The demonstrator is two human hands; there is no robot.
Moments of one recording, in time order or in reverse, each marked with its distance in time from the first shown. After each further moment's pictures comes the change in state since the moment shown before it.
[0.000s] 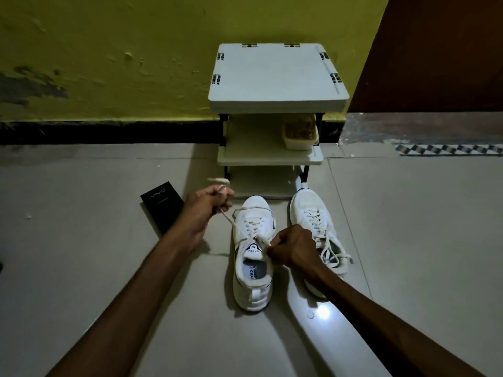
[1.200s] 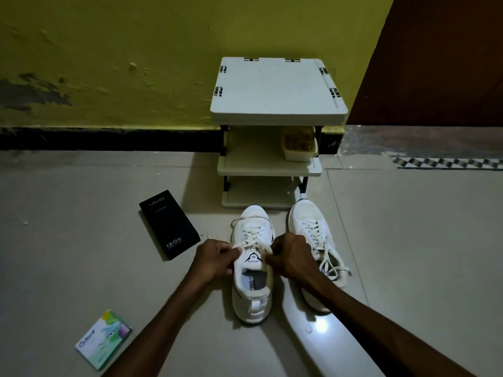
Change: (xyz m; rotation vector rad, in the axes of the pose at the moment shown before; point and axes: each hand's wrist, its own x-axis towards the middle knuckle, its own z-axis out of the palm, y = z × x) left_hand -0.010 -0.085 -0.003 0.541 -0.027 -0.151; right_hand 0.005 -0.004 -0.004 -0.217 0.008 -0.197
